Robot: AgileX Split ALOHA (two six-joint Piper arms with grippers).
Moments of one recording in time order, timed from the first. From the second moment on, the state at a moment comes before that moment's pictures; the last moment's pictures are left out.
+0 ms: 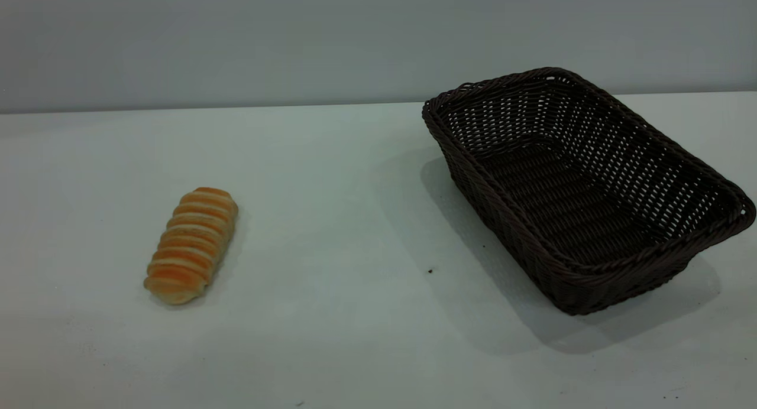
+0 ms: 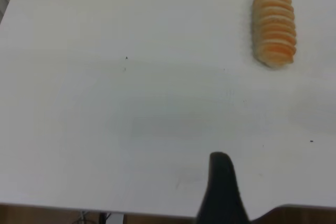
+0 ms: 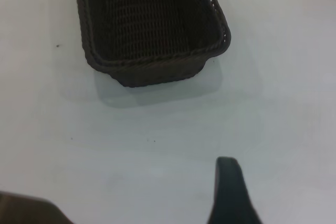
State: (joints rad) left arm 0.00 -0.02 -0.49 0.06 1.14 -0.12; right arm 0.07 -0.02 -0.47 0.06 1.14 -0.13
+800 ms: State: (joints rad) left arm 0.00 0.67 -0.77 -0.05 0.83 0.03; right arm 0.07 0.84 -0.65 0.33 0.84 0.00
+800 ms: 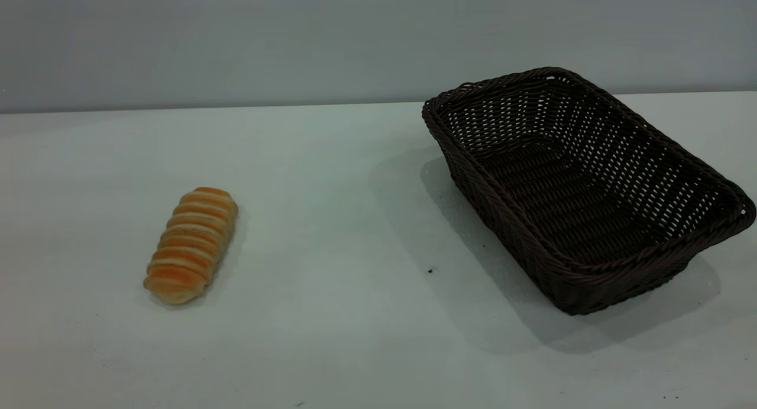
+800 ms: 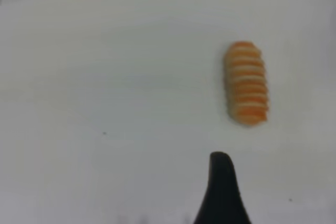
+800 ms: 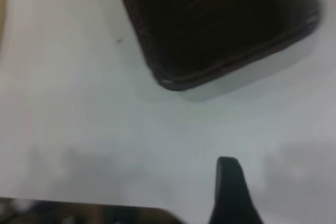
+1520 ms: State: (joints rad) left arm 0.00 0.73 -0.77 -0.11 0.82 0.12; right arm 0.07 1.62 -0.66 0.87 0.49 -0.07
